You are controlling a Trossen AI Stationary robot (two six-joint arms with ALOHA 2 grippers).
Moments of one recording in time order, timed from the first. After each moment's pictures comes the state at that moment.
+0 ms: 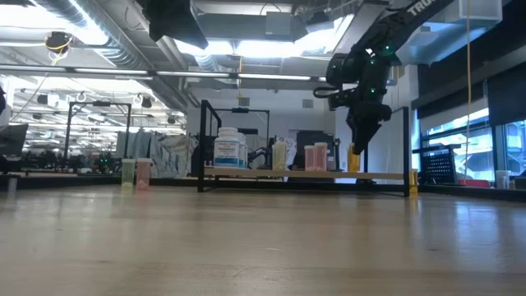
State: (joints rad) left arm -0.03 1.11 1.01 -0.46 -0.45 -0.23; right arm -0.68 1.65 1.19 -0.82 -0.03 -0.53
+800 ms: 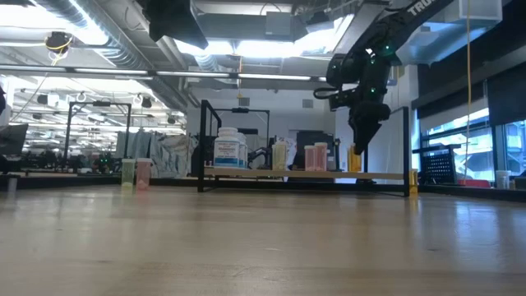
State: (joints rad) left arm -0.03 1.11 1.01 -0.46 -0.45 -0.23; right arm -0.68 1.65 1.19 -0.83 -0.03 -0.47
